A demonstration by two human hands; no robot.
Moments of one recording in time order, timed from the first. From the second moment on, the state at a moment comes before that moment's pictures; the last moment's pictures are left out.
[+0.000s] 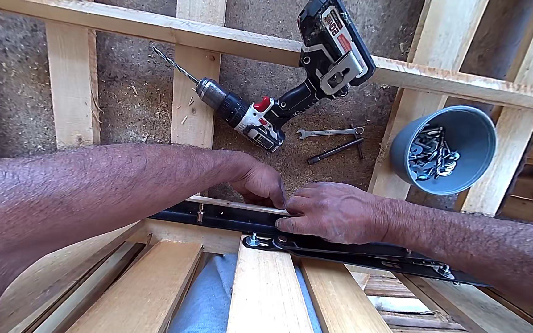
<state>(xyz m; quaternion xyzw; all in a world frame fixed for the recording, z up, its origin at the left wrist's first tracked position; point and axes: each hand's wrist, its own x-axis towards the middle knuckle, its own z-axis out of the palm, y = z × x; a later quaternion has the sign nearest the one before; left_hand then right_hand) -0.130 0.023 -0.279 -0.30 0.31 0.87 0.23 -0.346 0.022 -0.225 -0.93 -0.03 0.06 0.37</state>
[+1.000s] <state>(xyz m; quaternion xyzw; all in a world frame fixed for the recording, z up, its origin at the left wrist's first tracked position) -0.131 0.021 -0.276 -0.29 0.36 0.85 0.25 -0.352 0.020 -0.222 -0.91 0.02 0.09 0.40</state>
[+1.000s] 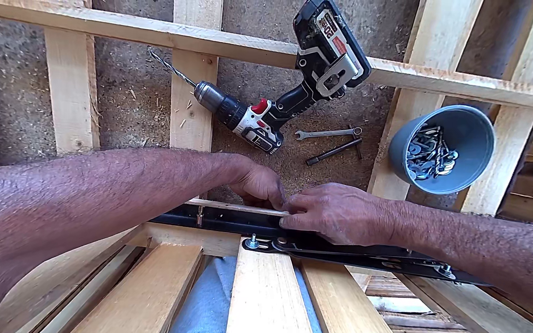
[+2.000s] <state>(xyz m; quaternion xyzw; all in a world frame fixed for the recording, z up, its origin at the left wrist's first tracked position) -0.131 0.019 -0.273 -0.28 0.38 0.84 0.25 -0.346 0.033 -0.217 -0.91 0.04 0.07 0.40</state>
